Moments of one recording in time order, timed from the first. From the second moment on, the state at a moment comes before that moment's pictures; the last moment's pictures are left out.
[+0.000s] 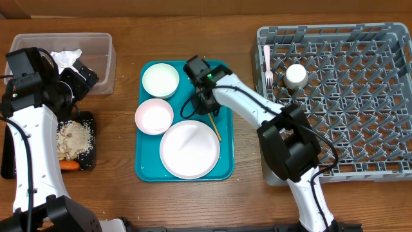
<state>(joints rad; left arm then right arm) 0.37 1.54 1.36 -0.82 0.24 -0.52 0.63 2.30 1.84 -0.93 0.02 0.28</state>
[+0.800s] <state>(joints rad) 0.37 1.54 1.36 -0.82 0.24 -0.52 0.17 2.08 2.05 -1.20 -0.04 0.17</state>
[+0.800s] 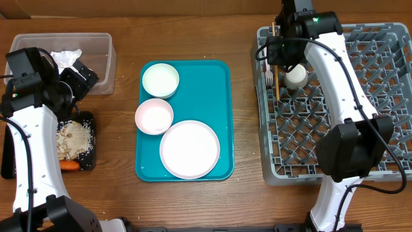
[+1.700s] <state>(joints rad) 0.37 1.54 1.36 -0.82 0.24 -0.52 0.38 1.93 1.93 -1.25 -0.17 0.19</state>
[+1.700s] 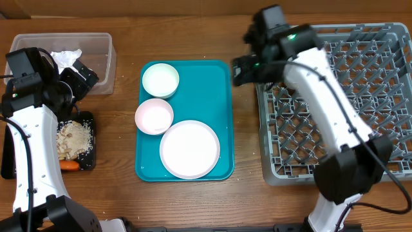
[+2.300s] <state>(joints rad) 0.37 1.54 1.36 -0.82 0.24 -0.52 0.66 1.96 1.36 -0.79 -0.28 0.22</state>
